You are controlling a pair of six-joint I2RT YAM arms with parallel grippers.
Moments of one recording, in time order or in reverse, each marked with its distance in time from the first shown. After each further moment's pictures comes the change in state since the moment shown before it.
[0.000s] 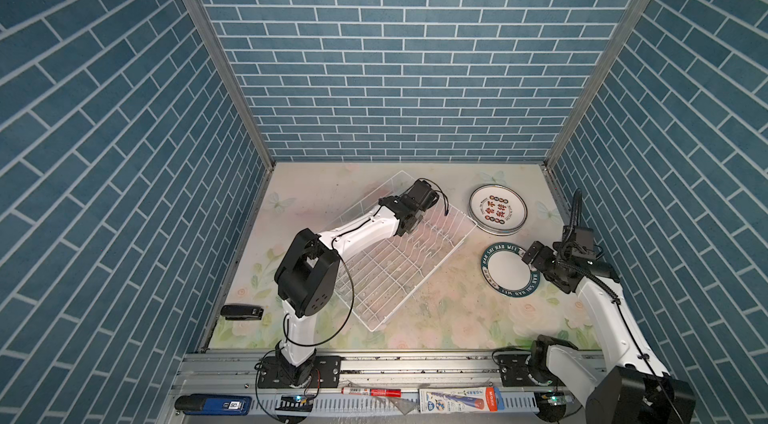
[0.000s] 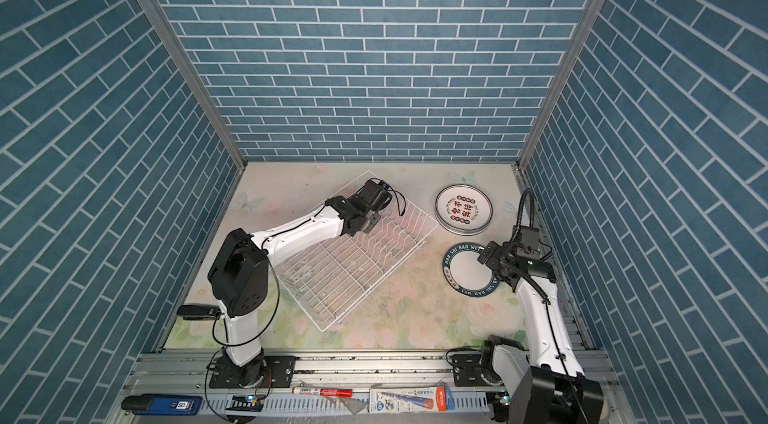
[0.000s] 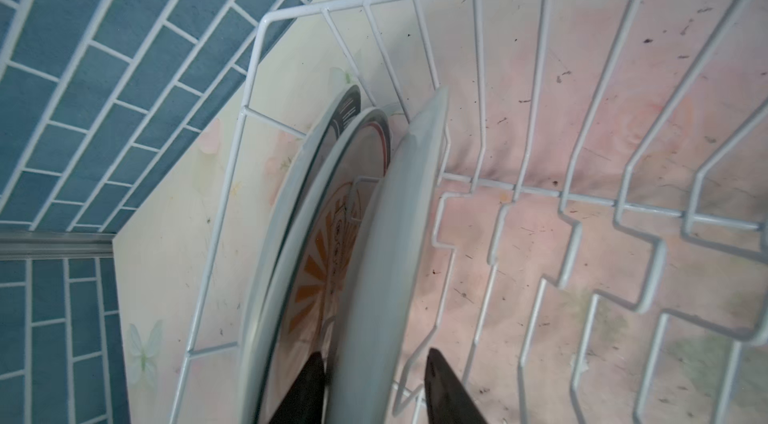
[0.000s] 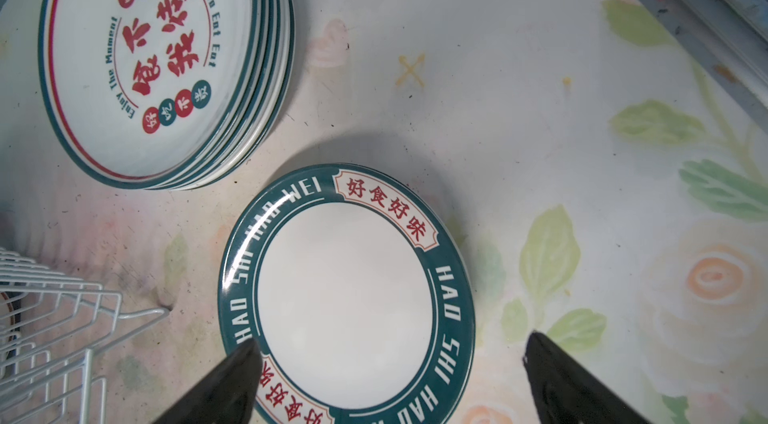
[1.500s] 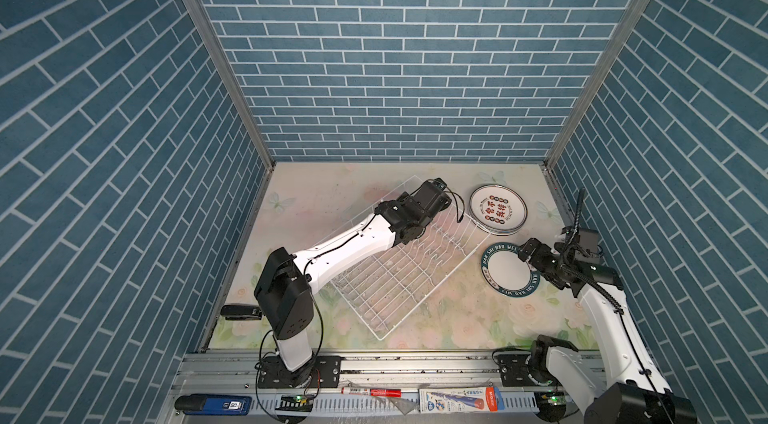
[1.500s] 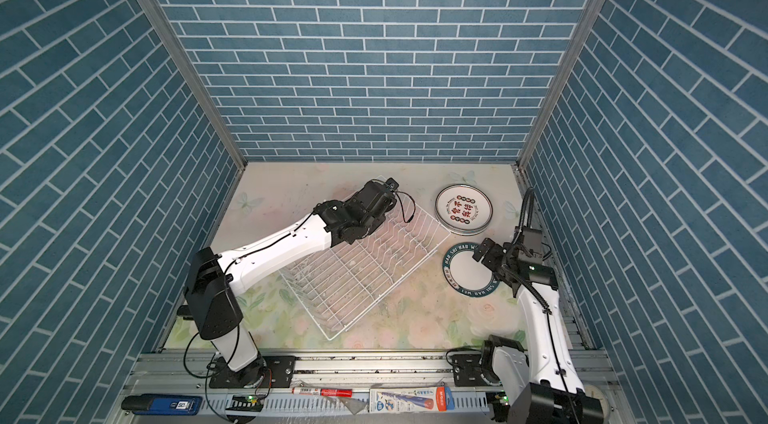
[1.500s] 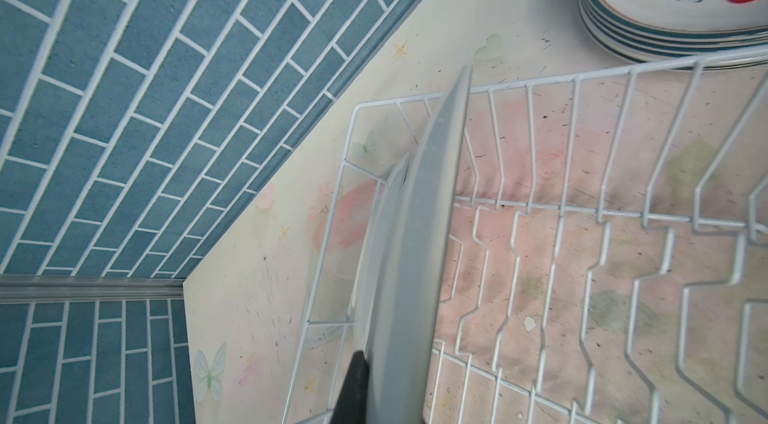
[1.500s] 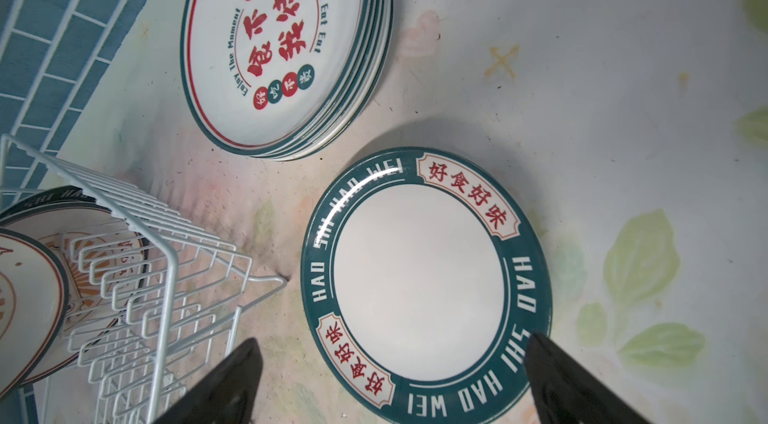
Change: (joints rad) left arm -0.151 -0.196 0.012 -0.065 -0.075 0.074; right arm 0.000 -0.060 0.001 0.019 -0.185 -0.004
